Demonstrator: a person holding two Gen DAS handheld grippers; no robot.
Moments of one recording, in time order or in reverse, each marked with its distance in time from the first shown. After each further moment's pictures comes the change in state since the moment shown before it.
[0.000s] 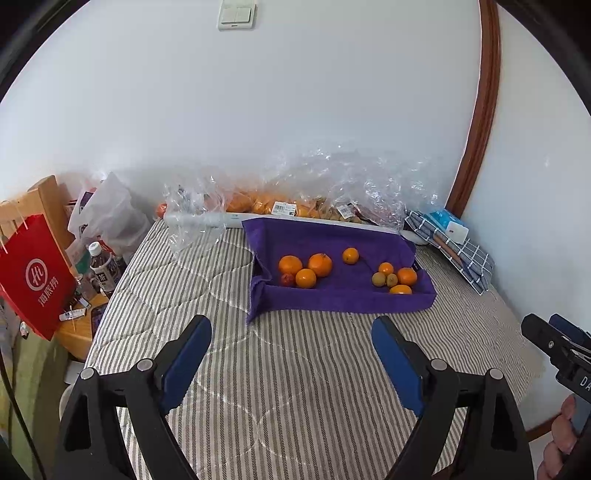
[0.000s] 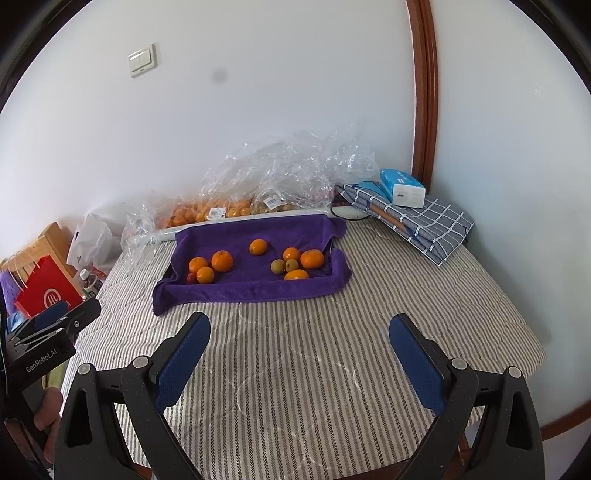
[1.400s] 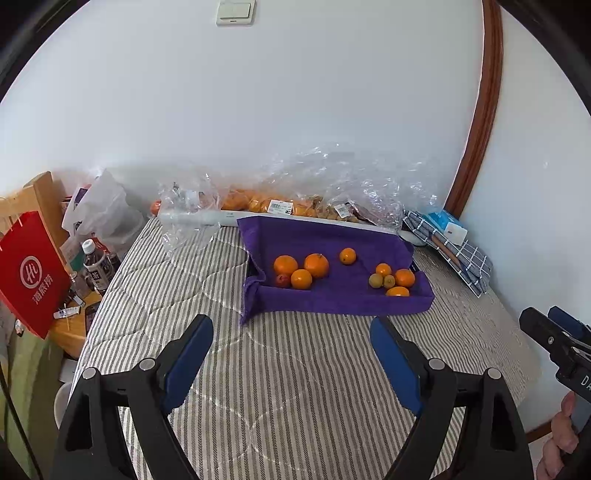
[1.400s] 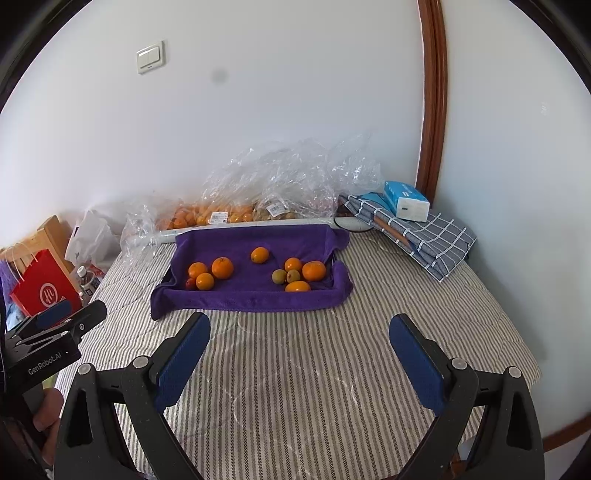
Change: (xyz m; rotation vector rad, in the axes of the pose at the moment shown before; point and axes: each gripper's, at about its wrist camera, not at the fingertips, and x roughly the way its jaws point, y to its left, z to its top) left arm 0.008 -0.002 0.003 -0.007 0.006 -0.011; right arm 0.004 0.008 0.010 -0.043 -0.019 0.000
